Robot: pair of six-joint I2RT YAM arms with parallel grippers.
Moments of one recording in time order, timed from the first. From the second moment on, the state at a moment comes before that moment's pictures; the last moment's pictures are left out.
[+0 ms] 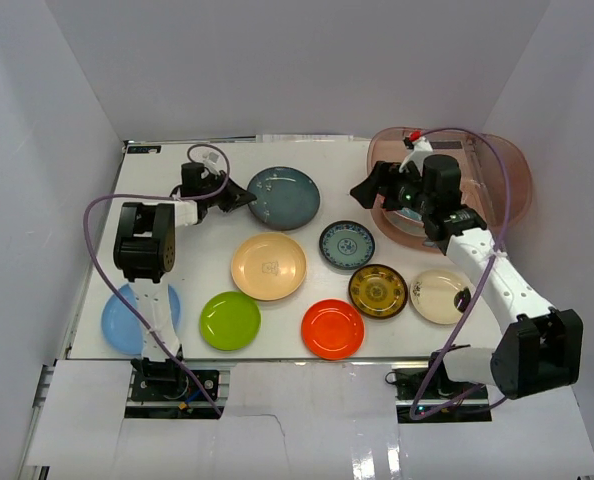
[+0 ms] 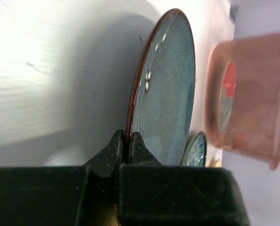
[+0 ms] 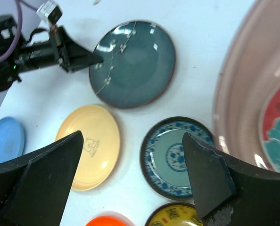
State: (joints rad) left arm -0.09 2.14 1.28 0.31 0.64 -0.76; right arm 0.25 1.28 1.04 -0.12 -0.36 0.34
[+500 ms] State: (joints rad) left arm -0.01 1.60 1.01 0.43 0.70 -0.95; right arm 0.43 1.54 1.26 -0.08 -0.41 0.41
